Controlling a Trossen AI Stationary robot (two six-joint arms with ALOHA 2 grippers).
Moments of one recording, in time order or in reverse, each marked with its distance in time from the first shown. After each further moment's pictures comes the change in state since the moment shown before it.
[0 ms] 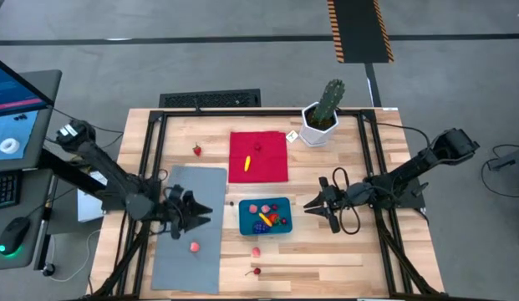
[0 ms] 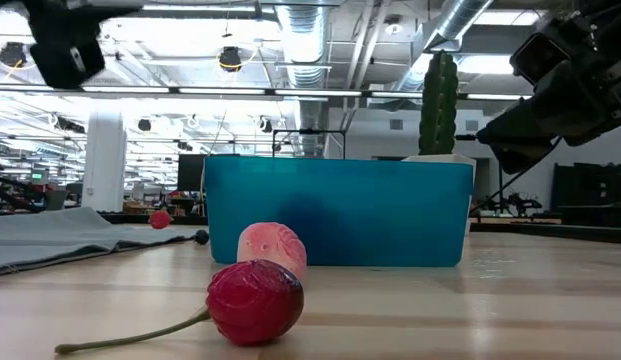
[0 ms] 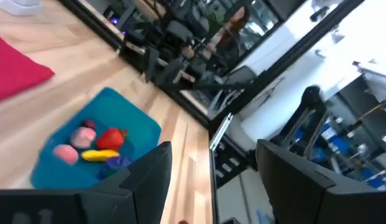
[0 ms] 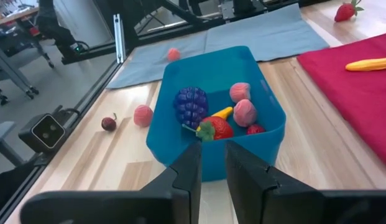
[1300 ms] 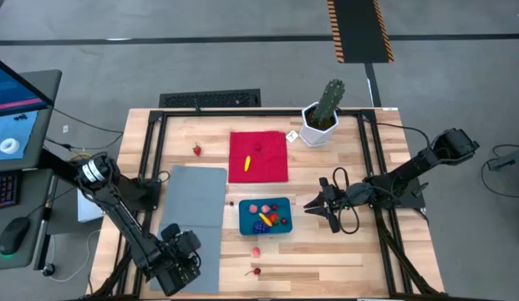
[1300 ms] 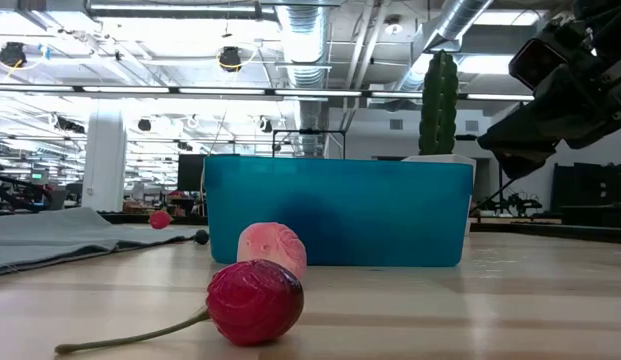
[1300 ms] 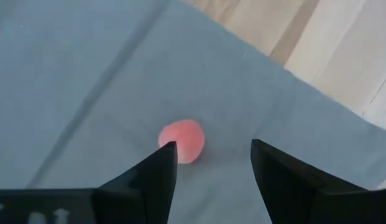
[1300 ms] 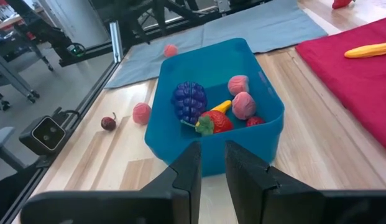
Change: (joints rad) left arm -0.186 0.719 0.782 -1.503 0.353 -0.700; right arm -0.001 0.000 0.001 -0.021 0.000 0.051
